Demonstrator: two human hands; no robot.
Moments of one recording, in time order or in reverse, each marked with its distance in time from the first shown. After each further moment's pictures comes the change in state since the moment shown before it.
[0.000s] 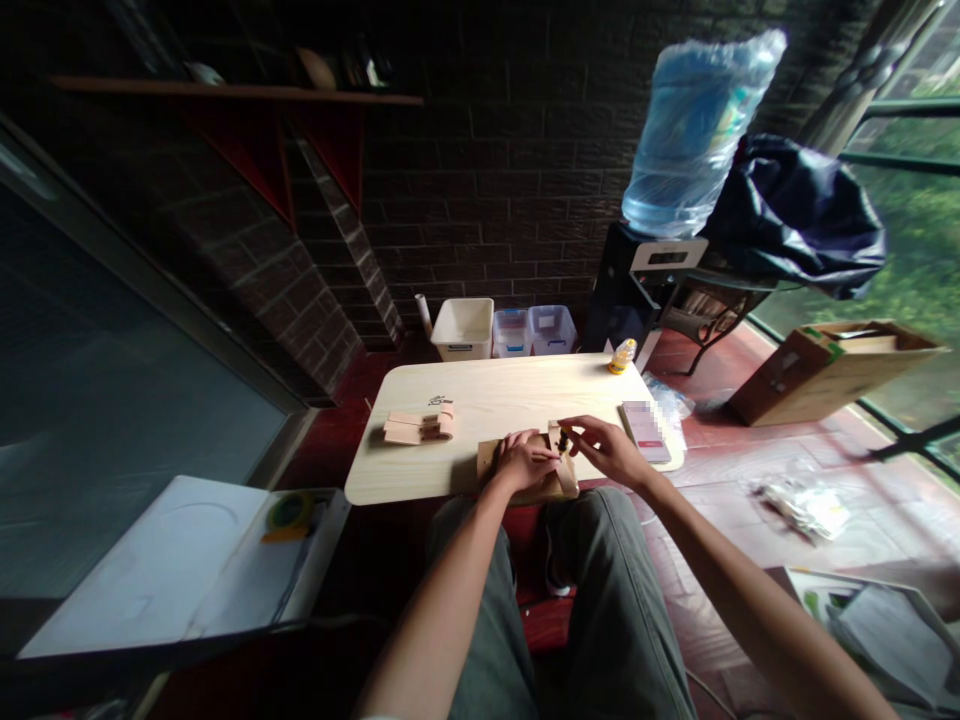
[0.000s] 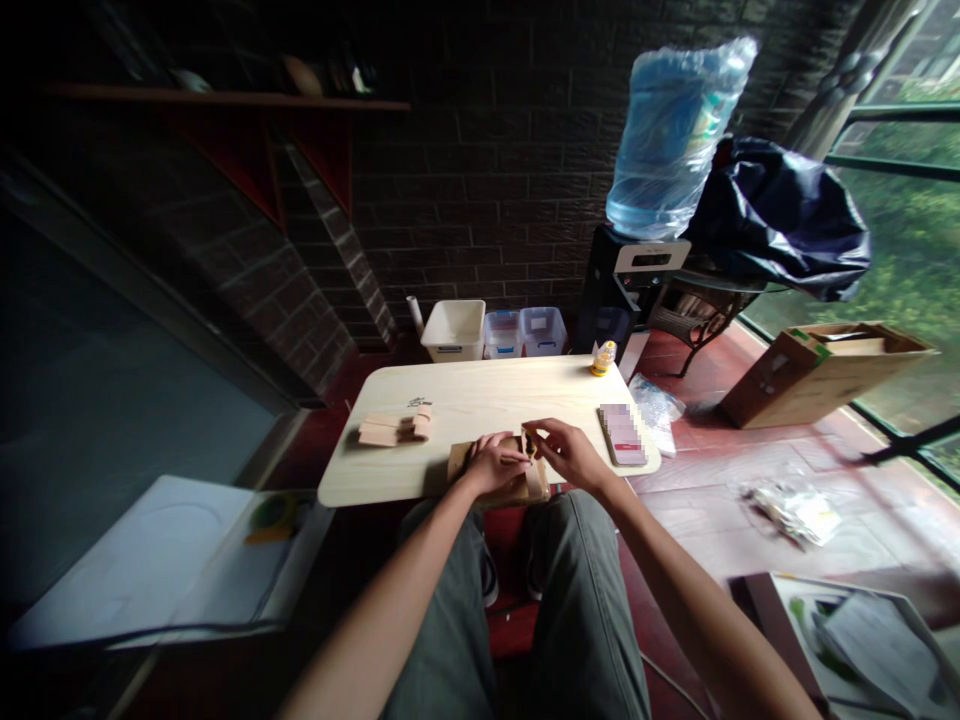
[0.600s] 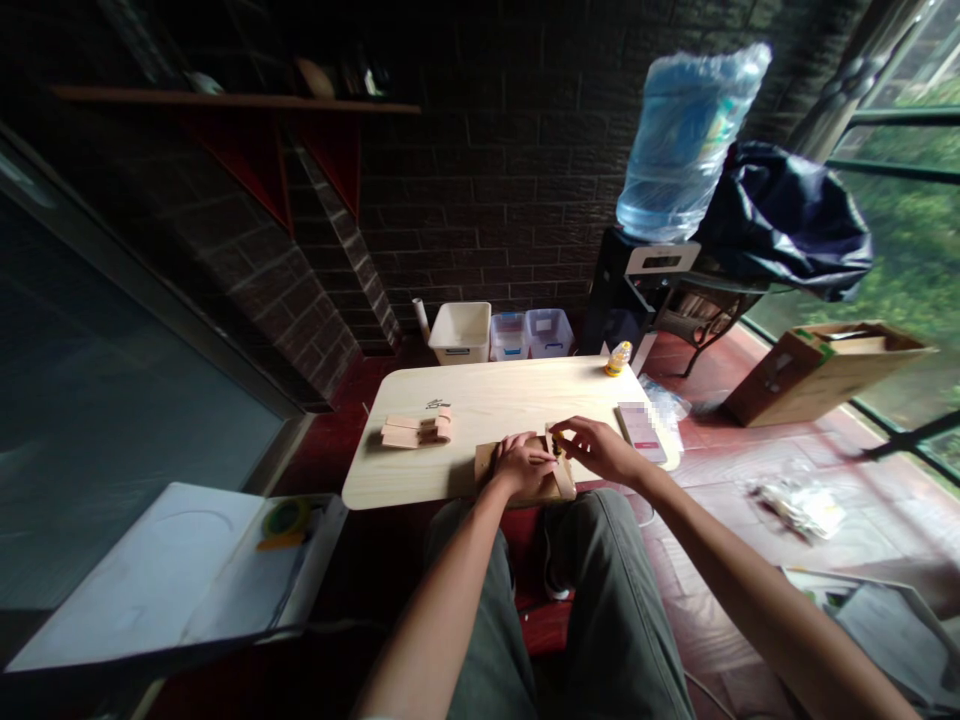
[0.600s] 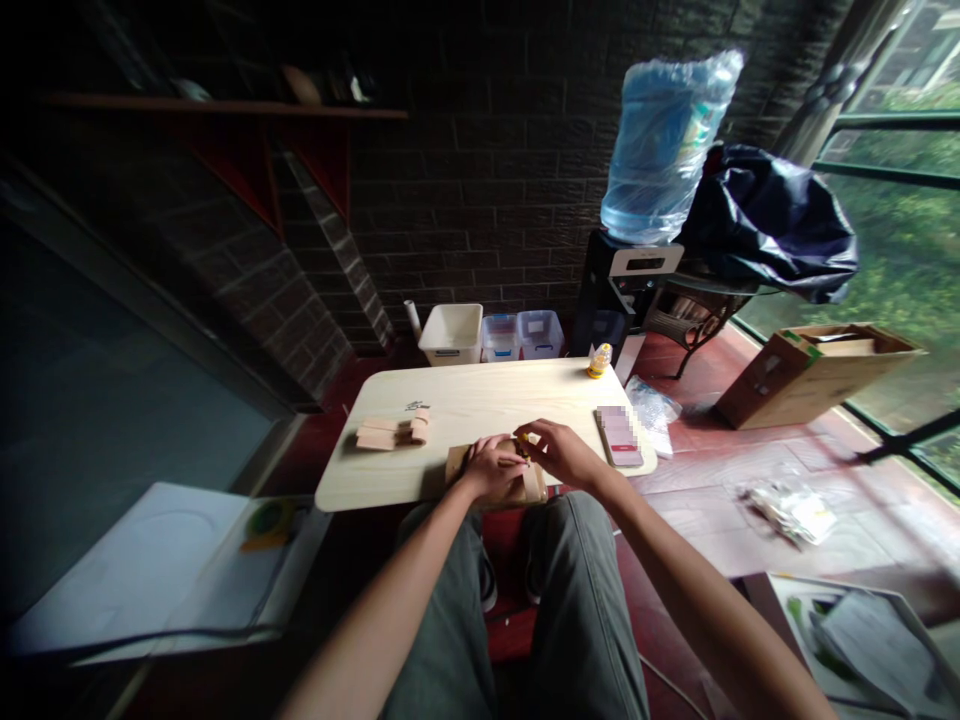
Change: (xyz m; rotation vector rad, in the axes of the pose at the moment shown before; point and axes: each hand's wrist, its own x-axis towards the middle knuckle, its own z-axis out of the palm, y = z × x) left_hand -0.001 0.004 0.000 -0.005 0.008 -0.021; right_hand 0.011 -0.014 -0.005 -0.168 -0.106 -0.061
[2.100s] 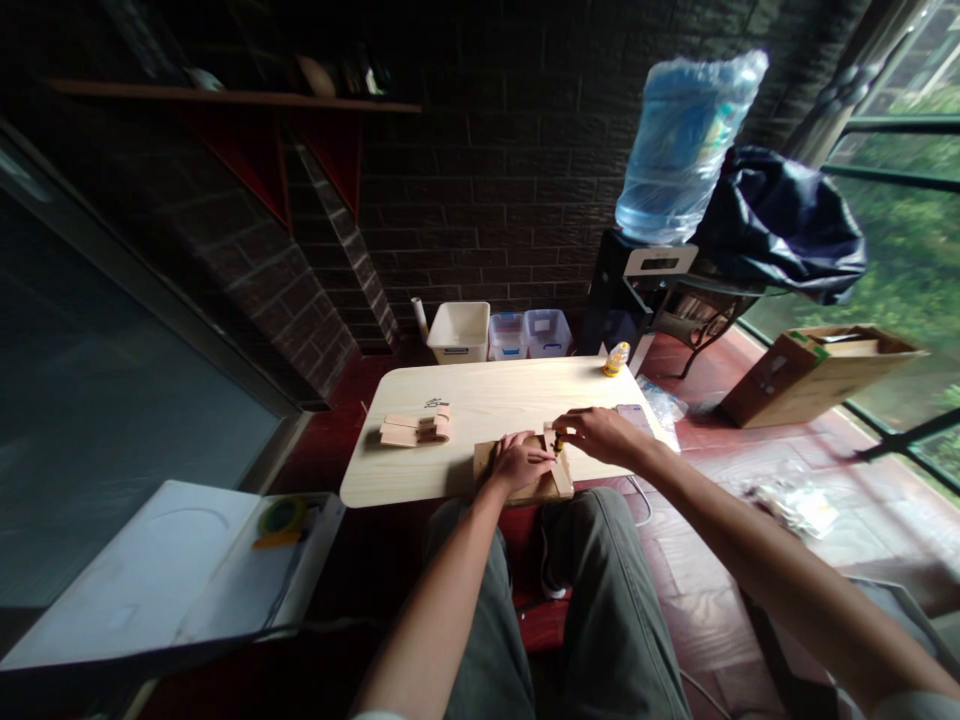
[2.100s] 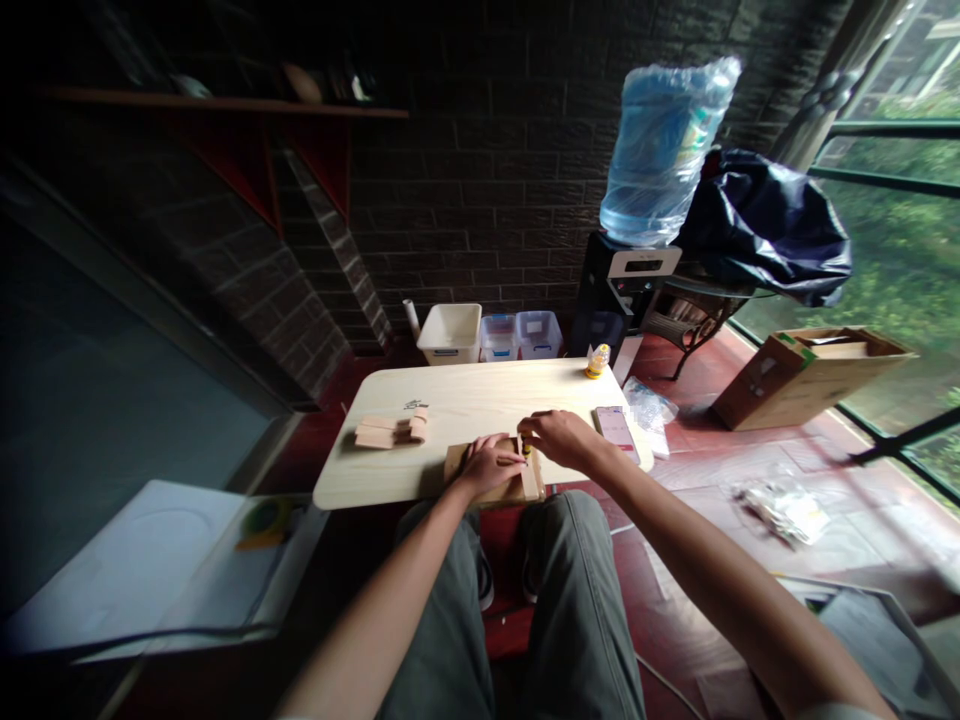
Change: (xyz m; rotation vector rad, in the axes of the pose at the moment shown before) left_hand -0.003 0.002 -0.002 -0.017 0.020 0.037; right_hand 0.021 -0.024 -0.027 -0.594 -0.222 -0.036
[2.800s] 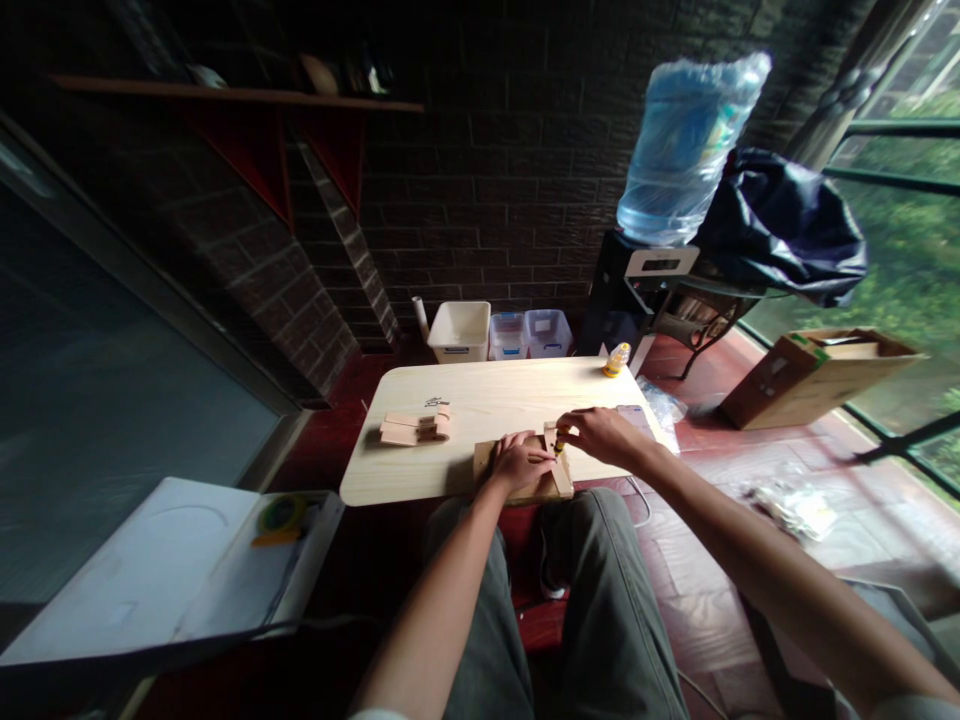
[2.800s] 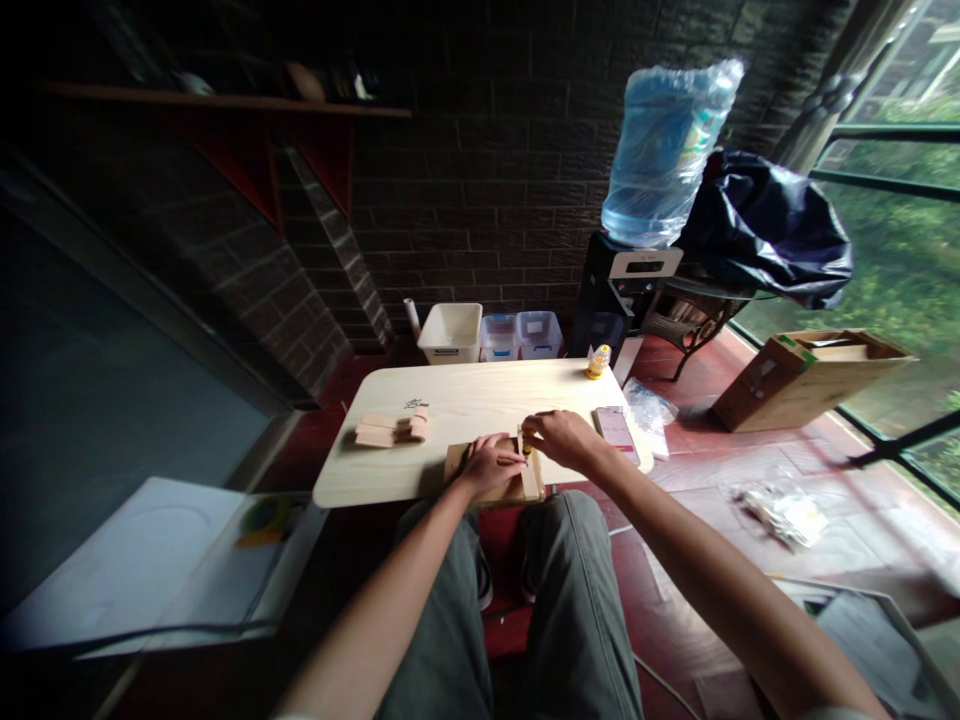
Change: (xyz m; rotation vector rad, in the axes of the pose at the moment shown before) left_hand -0.001 0.003 -0.002 -0.003 0.001 -0.008; right_hand -0.001 -0.002 0.002 -0.083 0.016 0.066
